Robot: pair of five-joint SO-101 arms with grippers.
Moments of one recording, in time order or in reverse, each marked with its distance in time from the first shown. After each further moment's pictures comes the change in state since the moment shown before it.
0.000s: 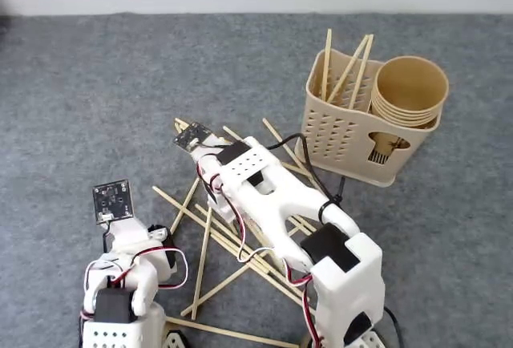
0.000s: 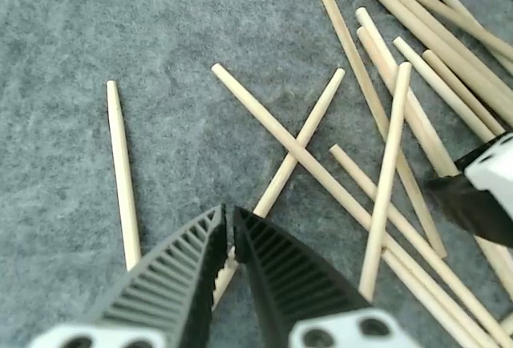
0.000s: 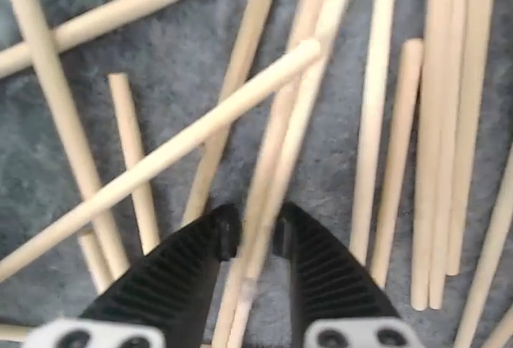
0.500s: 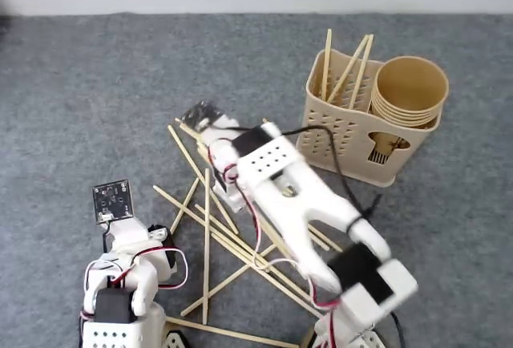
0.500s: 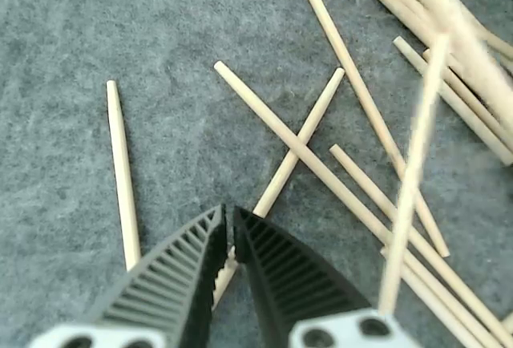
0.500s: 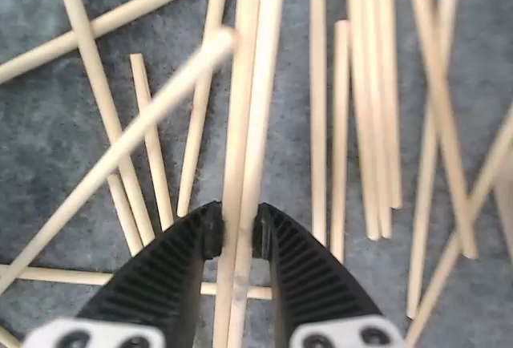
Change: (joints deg) left arm 0.0 0.0 0.0 0.0 0.0; right arm 3.0 -16.0 0.2 8.5 0.0
